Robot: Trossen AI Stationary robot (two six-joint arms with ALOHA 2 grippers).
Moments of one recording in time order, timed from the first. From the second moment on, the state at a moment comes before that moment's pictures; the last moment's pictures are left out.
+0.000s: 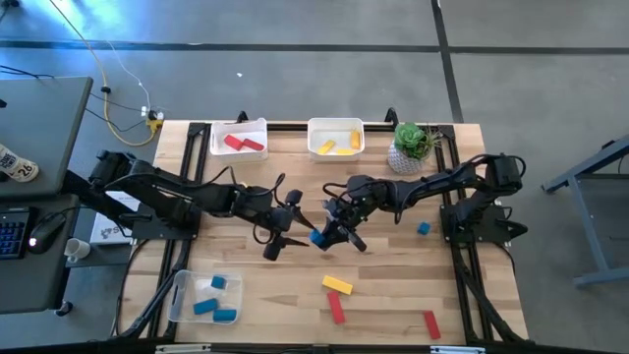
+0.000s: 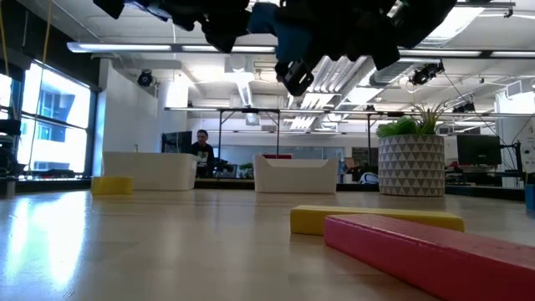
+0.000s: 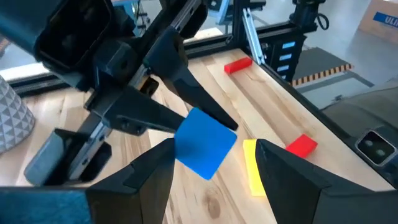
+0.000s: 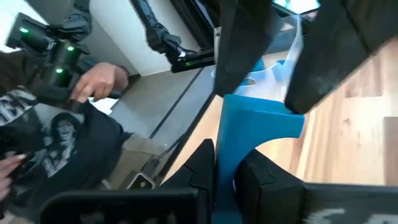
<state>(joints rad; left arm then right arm) -0.04 1.39 0.82 0.18 0.14 0.15 0.01 1.67 0.90 0.47 -0.68 0.30</state>
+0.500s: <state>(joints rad) -0.04 1.49 0.82 0.25 0.12 0.24 0.01 1.72 0.90 0.52 -0.68 0.39</state>
